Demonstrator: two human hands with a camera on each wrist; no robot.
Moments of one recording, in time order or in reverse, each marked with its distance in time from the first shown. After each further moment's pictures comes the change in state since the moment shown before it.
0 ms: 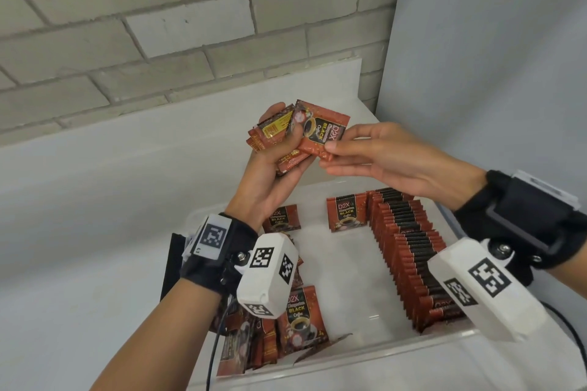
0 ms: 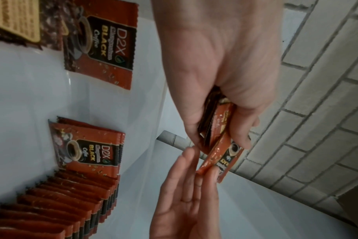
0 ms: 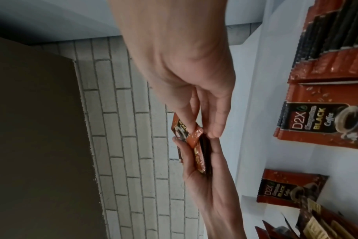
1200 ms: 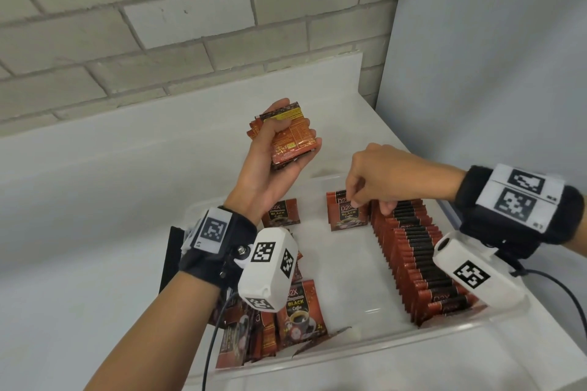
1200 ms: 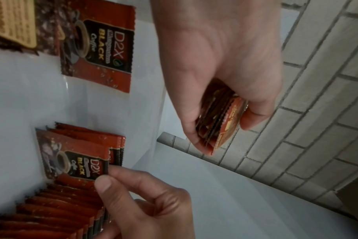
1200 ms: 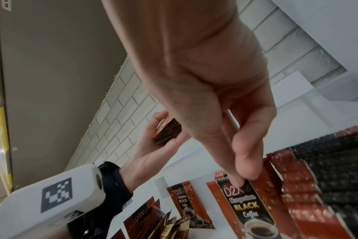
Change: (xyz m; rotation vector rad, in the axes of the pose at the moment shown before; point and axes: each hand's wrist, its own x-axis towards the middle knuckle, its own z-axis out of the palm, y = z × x) left_hand 0.002 0.002 -0.001 -0.086 0.151 -0.060; right_hand 0.000 0.011 -0.004 -1.396 -0.161 0.045
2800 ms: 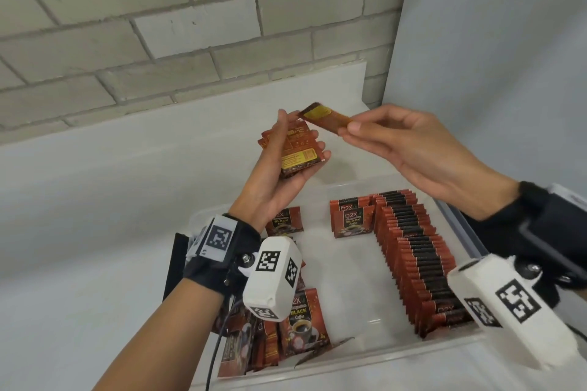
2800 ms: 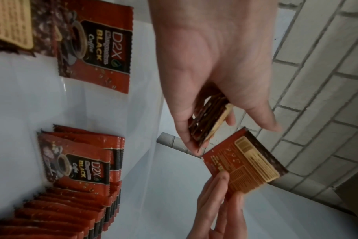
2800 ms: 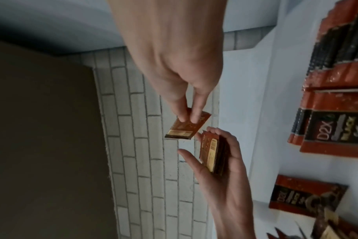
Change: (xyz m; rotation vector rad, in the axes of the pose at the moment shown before) left_hand 0.002 -0.001 0.001 0.119 -0.008 -0.045; right_hand -0.021 -0.005 -0.018 1.482 0.446 -0.148
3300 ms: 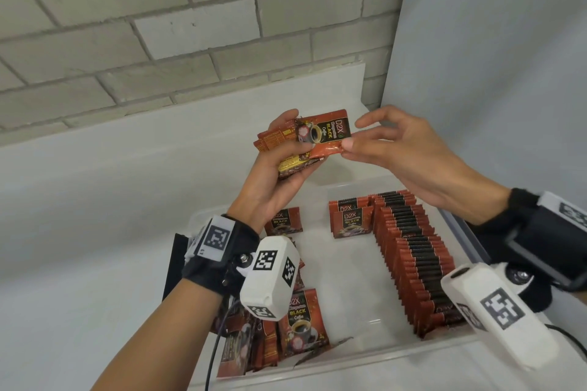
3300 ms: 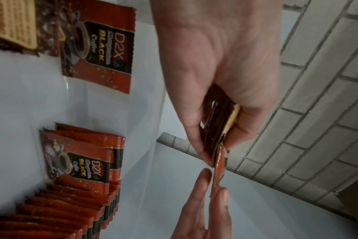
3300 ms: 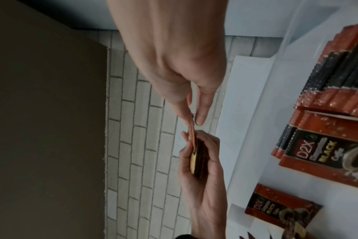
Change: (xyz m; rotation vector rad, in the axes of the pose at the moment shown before) left_hand -0.003 -0.001 -0.002 0.012 -0.125 0.064; right_hand -0.003 0.006 0.001 -0.218 0.045 -0.021
